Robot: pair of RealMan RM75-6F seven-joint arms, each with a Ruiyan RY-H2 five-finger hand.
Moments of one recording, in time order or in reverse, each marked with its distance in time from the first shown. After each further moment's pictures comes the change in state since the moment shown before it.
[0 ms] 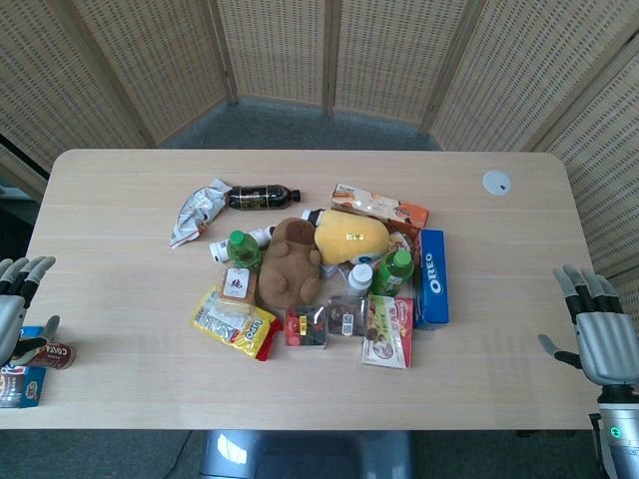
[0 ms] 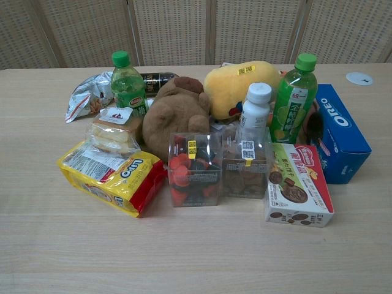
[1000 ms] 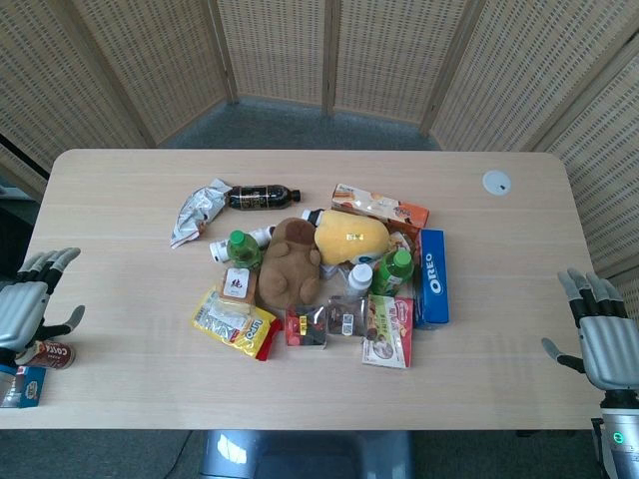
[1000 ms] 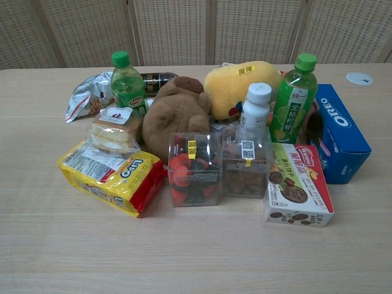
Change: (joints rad) left arm -0.088 -0.041 -0.043 0.037 -0.046 -0.158 -0.182; right arm -0.021 0.016 -0.007 -0.037 0.009 0.017 -0.018
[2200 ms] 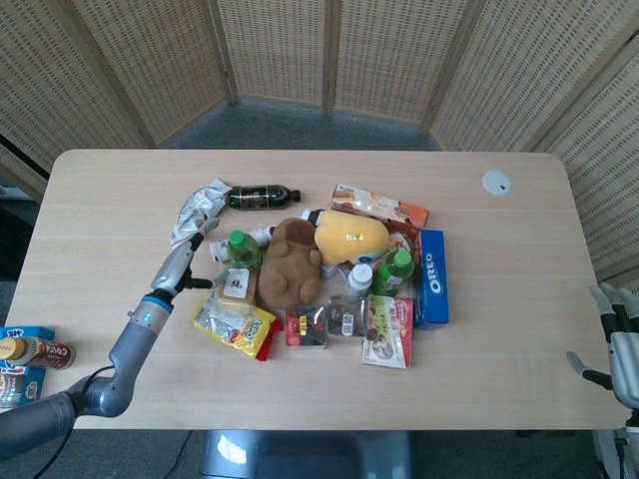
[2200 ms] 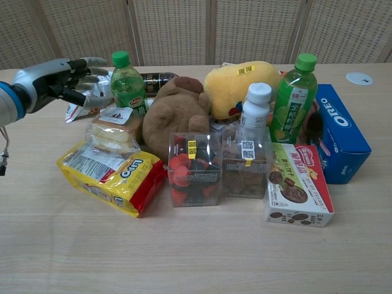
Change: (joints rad) left arm -0.356 -0.616 -0.194 0.413 -0.207 -0.318 -0.294; right arm -0.068 0.040 -0.010 -0.007 0.041 0.031 0.036
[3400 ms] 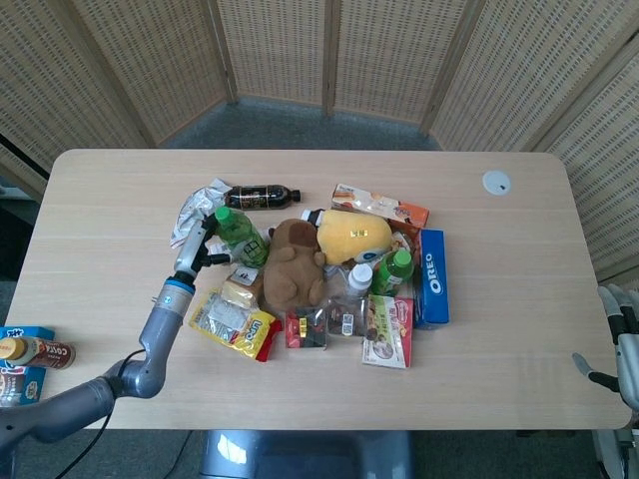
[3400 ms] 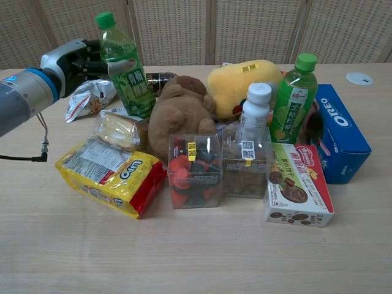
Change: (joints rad) left arm -0.053 -0.136 -0.119 0.136 0.037 0.044 -0.253; right arm -0.011 0.011 0.008 -0.014 0.004 -0.010 -0.001
